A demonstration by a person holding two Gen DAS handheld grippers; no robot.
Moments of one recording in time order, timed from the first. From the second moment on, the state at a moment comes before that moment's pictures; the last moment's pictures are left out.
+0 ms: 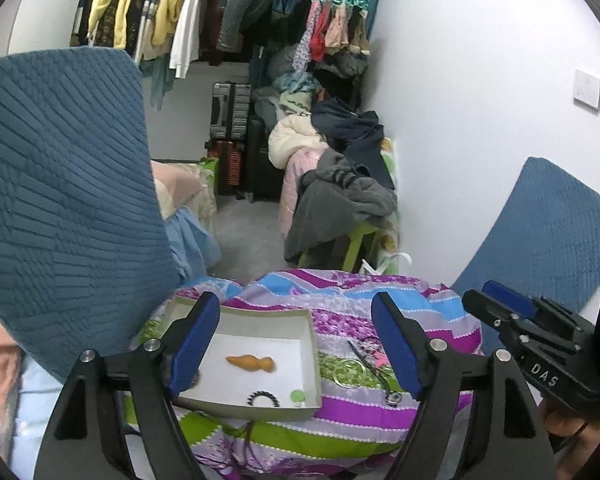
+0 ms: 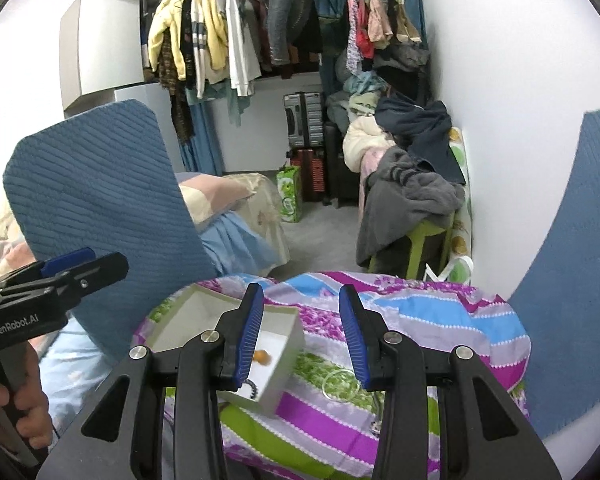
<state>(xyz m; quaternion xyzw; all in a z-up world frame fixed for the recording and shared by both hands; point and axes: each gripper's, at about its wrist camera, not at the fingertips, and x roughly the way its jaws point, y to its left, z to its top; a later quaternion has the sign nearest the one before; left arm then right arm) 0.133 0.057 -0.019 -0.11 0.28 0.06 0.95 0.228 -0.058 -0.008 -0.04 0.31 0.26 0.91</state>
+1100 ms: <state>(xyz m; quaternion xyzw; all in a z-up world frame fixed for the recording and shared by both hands) 0.207 -0.042 -0.178 -0.16 0.35 -0.02 0.92 0.257 -0.159 -0.156 -0.04 0.38 0.21 0.90</state>
